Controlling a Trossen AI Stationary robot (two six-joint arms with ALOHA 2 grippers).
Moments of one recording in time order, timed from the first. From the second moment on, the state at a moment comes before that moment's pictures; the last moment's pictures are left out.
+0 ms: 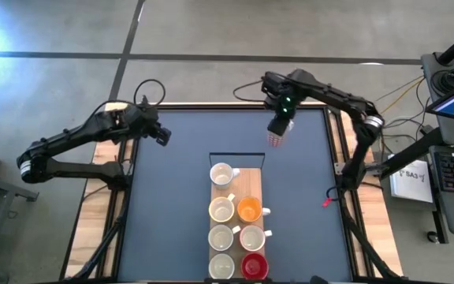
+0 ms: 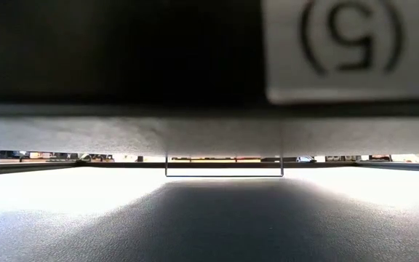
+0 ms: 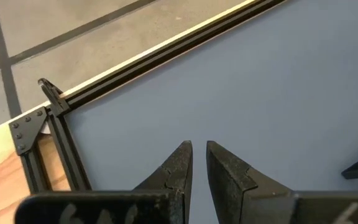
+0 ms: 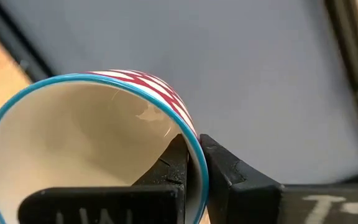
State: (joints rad) left arm 0.42 0.95 1.01 -1.02 -0.43 -0.48; right arm -0.63 1.80 1.69 -1.41 -0.08 -0.12
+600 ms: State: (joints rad) left arm 0.36 0.89 1.01 -1.02 -0.38 -0.43; right arm -0.15 1.46 1.32 -1.17 -0.05 0.58
